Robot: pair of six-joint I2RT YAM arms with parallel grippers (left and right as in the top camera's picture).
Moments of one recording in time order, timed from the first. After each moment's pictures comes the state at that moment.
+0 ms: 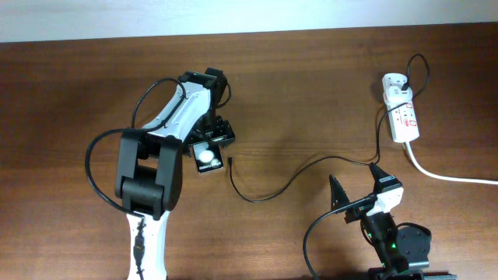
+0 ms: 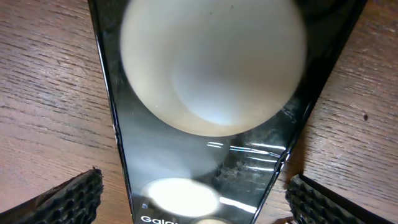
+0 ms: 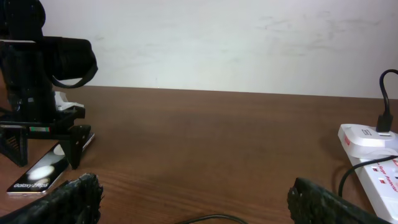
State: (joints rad) left arm -0.31 2.29 1.79 -1.24 -0.03 -0.62; right arm 0.03 0.01 0.01 -0.05 -0.25 0.07
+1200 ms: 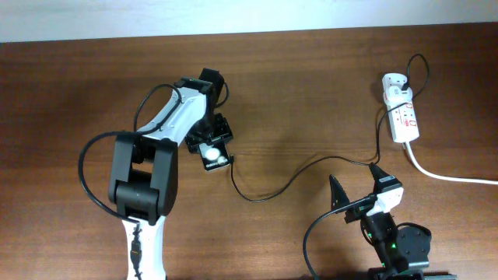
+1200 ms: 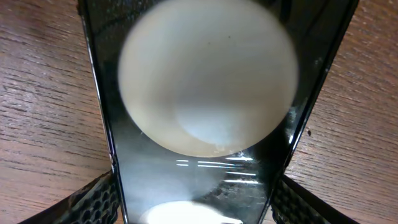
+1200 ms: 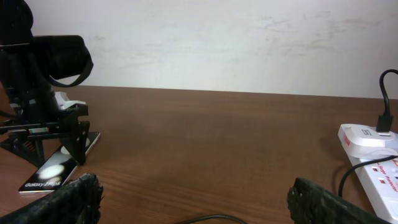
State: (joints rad) left arm -0.30 2.24 1.68 -1.07 0.04 -0.63; right arm 0.03 0.01 0.01 -0.05 -0.25 0.07
